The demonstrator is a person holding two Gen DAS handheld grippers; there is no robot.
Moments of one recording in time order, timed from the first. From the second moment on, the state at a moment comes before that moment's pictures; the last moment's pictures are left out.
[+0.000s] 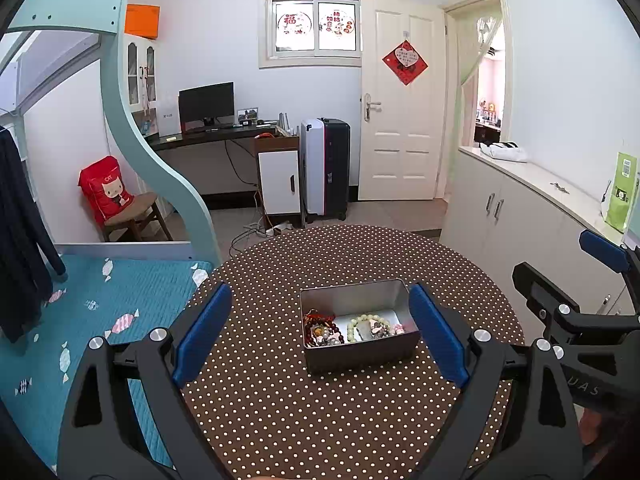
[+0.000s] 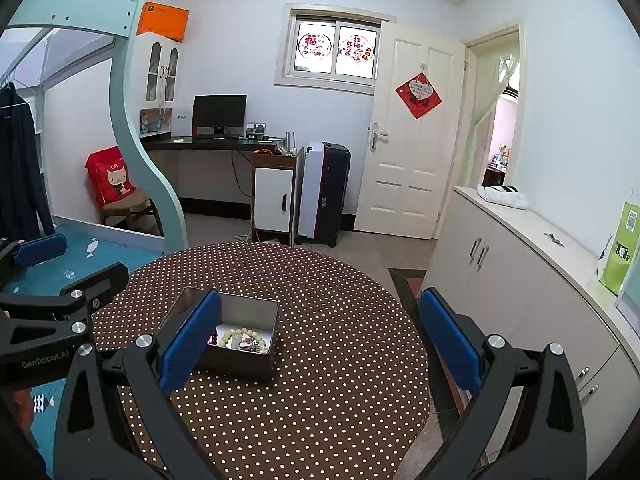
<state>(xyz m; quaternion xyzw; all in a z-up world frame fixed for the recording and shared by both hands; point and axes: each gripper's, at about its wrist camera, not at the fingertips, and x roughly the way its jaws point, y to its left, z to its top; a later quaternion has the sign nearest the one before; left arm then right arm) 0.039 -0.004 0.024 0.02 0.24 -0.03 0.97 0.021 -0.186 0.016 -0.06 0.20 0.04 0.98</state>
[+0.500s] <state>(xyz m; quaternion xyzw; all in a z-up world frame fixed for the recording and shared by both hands) 0.034 -0.003 0.024 0.01 0.24 -0.02 0.97 0.018 -0.185 0.016 -0.05 0.20 0.03 0.98</state>
